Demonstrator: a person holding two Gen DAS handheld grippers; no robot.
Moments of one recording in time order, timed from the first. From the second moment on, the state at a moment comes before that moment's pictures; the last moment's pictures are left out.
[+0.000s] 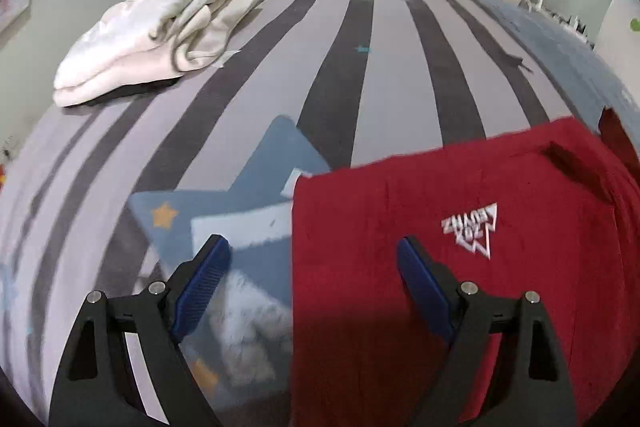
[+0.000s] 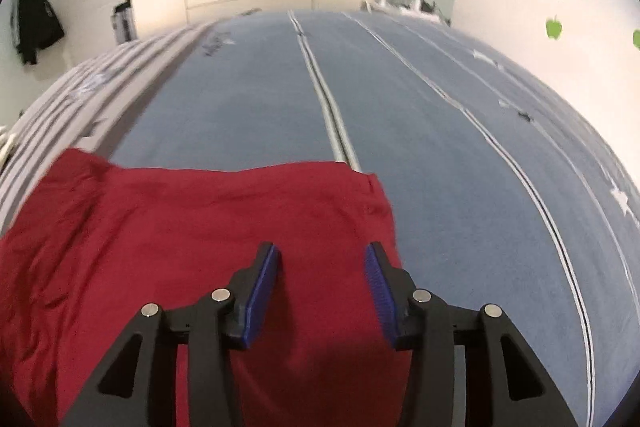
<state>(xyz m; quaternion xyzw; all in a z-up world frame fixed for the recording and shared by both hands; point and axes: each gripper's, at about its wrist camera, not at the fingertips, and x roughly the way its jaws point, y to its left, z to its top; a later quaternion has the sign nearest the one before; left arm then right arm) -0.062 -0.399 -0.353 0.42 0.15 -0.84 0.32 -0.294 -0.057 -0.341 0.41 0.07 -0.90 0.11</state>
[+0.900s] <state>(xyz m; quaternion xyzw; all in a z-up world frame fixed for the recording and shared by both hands) -0.121 -0.486 -0.324 0.36 0.10 -0.83 0.41 -0.340 -0.061 -0.343 0.37 0.09 -0.93 0.02</state>
